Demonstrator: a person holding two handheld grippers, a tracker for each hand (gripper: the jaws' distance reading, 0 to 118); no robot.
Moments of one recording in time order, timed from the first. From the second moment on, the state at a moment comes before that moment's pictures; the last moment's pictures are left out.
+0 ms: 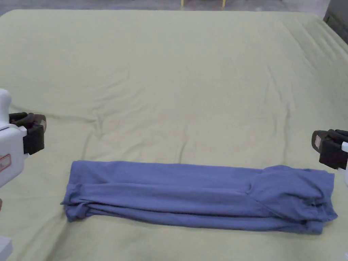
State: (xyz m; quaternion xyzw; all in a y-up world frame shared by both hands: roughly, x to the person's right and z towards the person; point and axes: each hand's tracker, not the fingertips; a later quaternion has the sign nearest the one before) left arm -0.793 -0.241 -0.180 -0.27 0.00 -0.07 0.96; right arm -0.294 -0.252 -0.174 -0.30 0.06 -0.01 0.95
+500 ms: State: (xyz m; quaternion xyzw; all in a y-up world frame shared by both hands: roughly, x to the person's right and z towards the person) left arm -0.965 -0.446 -0.232 -0.47 -0.15 0.42 0.76; right arm -0.362 -0.310 -0.195 -0.40 0.13 0.00 0.91
